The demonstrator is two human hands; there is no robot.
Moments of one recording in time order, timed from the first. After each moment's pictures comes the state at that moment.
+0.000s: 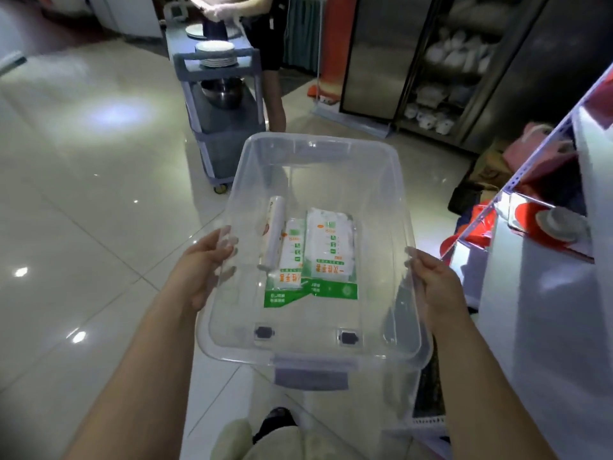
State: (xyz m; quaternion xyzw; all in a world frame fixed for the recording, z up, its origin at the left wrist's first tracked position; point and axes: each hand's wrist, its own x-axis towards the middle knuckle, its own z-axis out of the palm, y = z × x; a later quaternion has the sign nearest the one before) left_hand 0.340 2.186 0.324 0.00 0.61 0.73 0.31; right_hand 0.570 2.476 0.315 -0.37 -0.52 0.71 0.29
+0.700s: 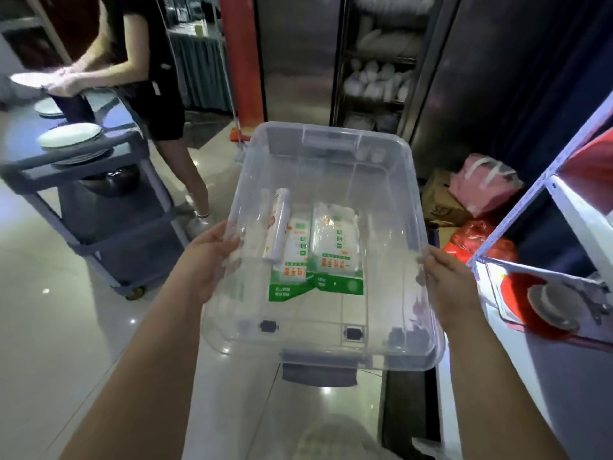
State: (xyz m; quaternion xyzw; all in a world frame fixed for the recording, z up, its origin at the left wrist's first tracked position) left_hand 0.021 2.653 0.399 0.15 0.57 0.70 0.40; right_hand 0.307 2.863 0.366 -0.41 -0.49 0.64 0.44
